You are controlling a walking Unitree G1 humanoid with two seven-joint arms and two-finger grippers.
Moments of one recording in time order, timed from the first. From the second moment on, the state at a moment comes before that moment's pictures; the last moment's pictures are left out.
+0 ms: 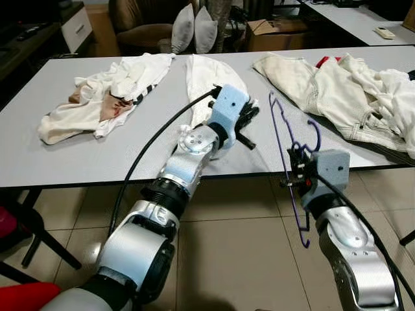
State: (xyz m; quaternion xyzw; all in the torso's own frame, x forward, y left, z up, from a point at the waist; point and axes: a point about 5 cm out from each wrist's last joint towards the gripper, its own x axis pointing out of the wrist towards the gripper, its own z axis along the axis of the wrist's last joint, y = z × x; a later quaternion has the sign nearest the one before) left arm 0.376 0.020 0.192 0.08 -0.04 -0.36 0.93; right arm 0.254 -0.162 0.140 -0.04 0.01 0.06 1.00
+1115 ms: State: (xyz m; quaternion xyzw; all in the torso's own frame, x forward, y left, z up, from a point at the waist) left arm 0.357 0.006 0.176 -0.02 0.03 -0.49 0.87; right arm 0.254 -0.162 0.139 -0.05 0.02 0.06 1.00
